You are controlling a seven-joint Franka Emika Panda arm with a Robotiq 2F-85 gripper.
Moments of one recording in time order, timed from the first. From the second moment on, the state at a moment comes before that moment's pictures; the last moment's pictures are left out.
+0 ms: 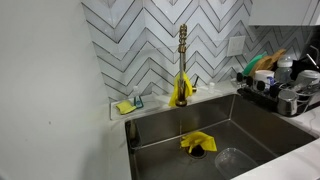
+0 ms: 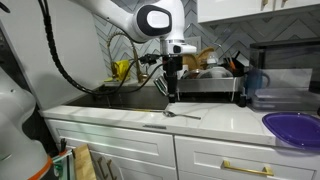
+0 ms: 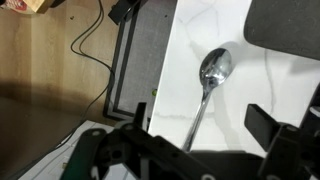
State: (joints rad) arm -0.17 -0.09 -0.02 -2.20 -0.09 2.02 0.60
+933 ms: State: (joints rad) arm -0.16 0.03 -0.06 -2.20 -0.07 2.16 0.60
